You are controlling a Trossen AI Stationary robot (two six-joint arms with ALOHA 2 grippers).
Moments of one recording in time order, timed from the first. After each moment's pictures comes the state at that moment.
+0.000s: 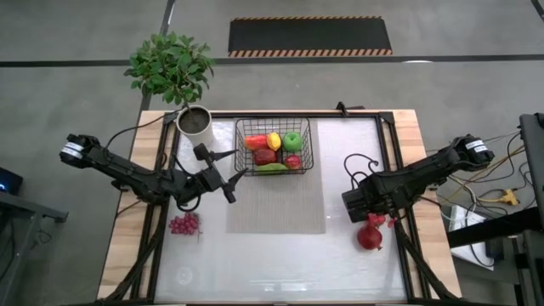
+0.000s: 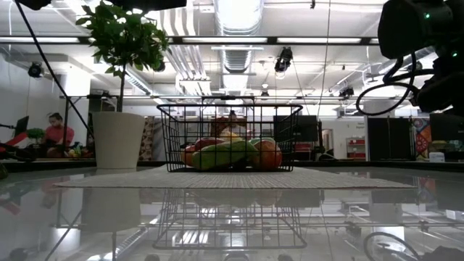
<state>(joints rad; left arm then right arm) -0.32 1.05 0.58 0.65 -0.87 0.64 0.26 1.30 0.69 -1.13 -0.31 1.57</state>
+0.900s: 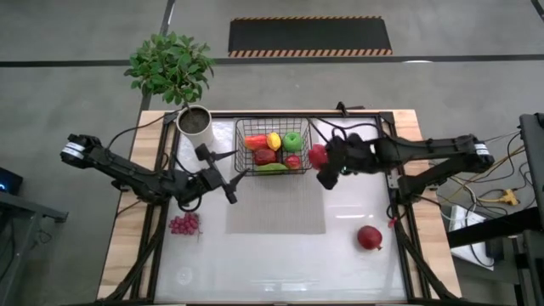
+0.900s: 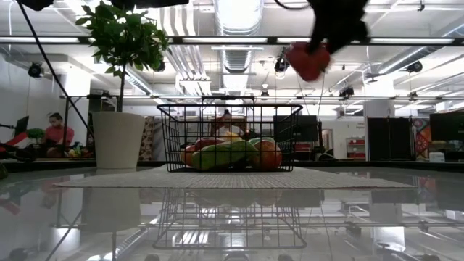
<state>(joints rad) -0.32 1.07 0.59 0.68 -0.87 0.57 0.03 1.30 1.25 -0.96 0.40 0.59</state>
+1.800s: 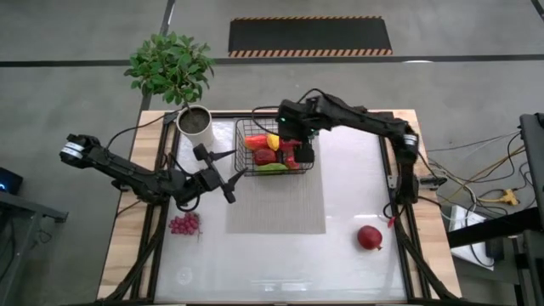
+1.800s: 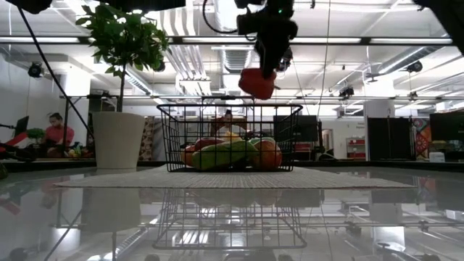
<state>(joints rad) -0.32 1.05 0.56 0.70 -0.87 0.63 -0.28 1.96 2.07 -1.37 0.10 -0.36</state>
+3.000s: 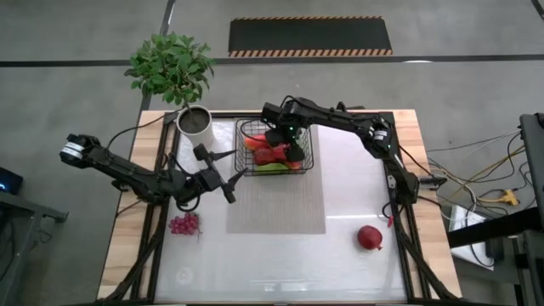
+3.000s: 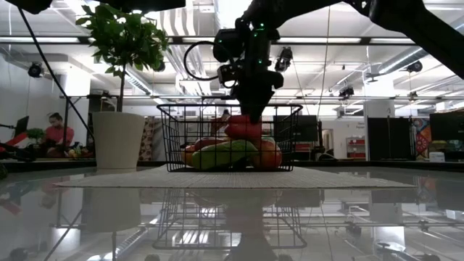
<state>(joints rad) -0.32 1.05 0.56 0.70 -0.87 0.64 -0.37 2.22 2.12 -1.28 -0.03 -0.67</state>
